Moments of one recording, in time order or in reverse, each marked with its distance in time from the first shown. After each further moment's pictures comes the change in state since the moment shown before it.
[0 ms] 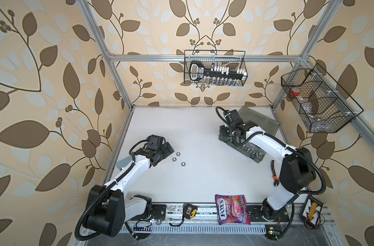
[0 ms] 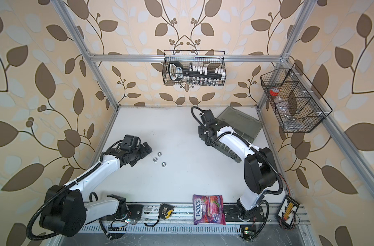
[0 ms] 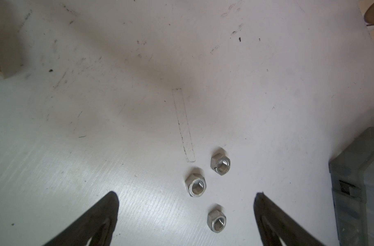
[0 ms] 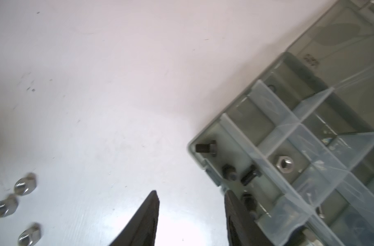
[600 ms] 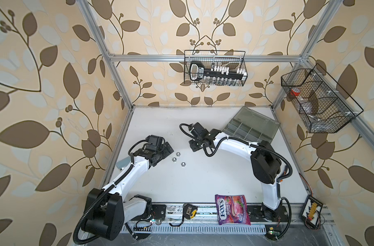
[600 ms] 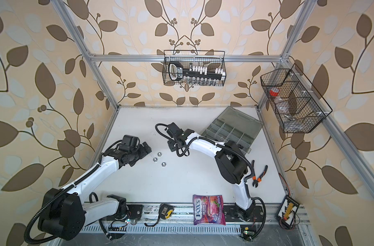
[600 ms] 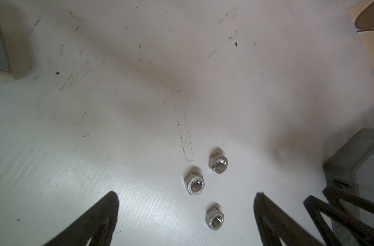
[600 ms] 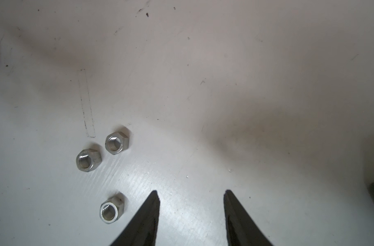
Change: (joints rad) left arm 0.000 -0.032 -0.002 -0.012 -0.008 -0.005; right arm 0.317 0.342 0.253 -0.002 -0.042 0.021
